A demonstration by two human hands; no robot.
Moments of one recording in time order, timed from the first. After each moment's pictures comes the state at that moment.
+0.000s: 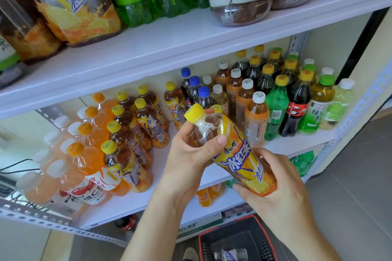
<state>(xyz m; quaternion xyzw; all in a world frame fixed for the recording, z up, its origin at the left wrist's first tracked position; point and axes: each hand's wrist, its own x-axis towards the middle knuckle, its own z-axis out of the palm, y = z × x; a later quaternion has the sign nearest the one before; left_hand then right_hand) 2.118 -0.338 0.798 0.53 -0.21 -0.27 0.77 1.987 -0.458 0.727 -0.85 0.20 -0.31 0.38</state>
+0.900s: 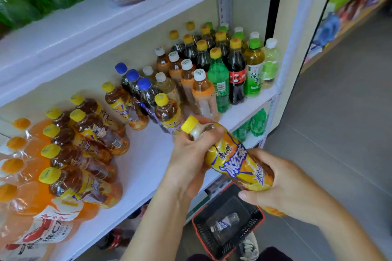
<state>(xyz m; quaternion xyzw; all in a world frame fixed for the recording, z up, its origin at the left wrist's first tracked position) 2.072 -0.388 0.780 0.58 -0.15 -0.44 0.67 1.906 -0.475 0.738 -0.80 0.29 -0.07 0.52</state>
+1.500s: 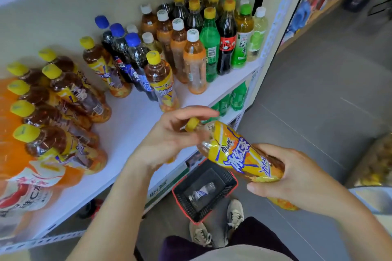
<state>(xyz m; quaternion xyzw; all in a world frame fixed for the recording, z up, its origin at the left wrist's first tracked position) 2.107 -0.323 0.750 0.55 -0.43 -0.46 0.55 1.861 -0.417 0.747 -0.83 0.36 0.02 0.43</state>
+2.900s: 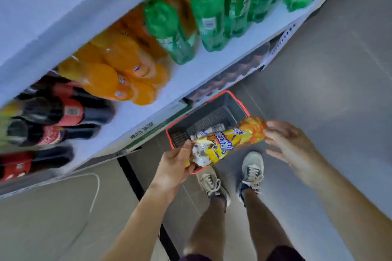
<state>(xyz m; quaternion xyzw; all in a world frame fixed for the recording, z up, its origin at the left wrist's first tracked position) 2.039 -0.321 0.342 0.75 0.14 -0.48 0.42 1.892 -0.520 0.335 -0.42 0.59 0.04 0.68</state>
